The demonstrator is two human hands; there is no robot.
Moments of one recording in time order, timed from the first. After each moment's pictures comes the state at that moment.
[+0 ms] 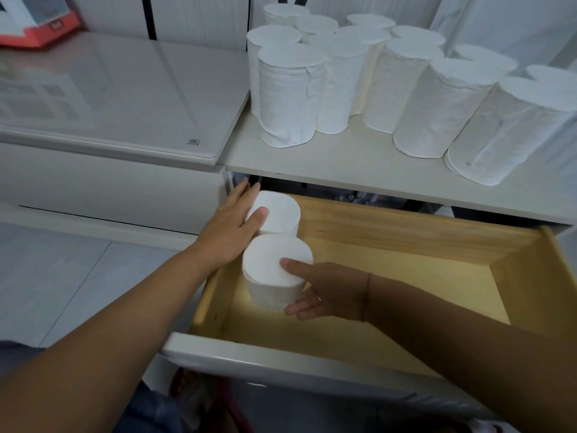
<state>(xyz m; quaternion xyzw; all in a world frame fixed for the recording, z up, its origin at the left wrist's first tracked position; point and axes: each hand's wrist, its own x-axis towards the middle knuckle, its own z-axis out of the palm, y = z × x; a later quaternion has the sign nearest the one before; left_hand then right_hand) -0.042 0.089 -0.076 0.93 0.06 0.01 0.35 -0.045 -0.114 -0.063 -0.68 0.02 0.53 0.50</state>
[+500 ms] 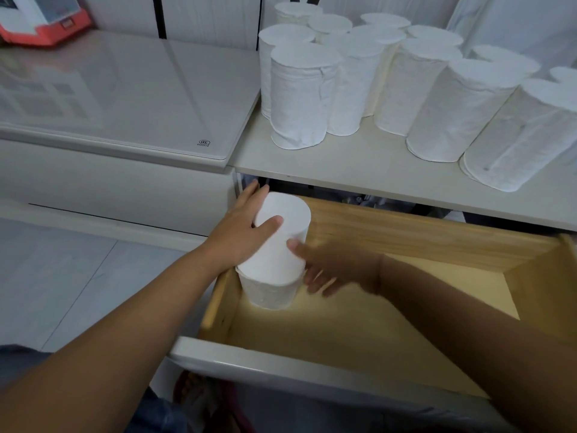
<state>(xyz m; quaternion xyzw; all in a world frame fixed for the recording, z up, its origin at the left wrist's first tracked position) -0.038 0.091 -0.078 0.92 0.05 0.00 0.39 -0.016 -0.105 -0.042 -0.80 -0.12 0.45 0.37</state>
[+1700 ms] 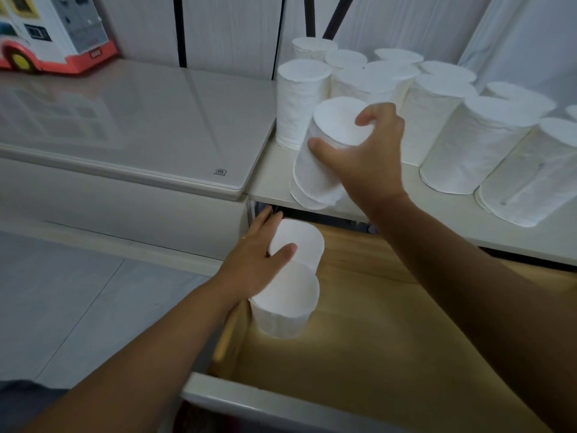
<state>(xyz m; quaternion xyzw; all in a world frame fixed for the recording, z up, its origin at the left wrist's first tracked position) -0.038 0.087 -0.076 0.92 0.05 0.02 0.39 0.056 -0.060 0.051 -0.83 -0.15 -0.17 0.52</state>
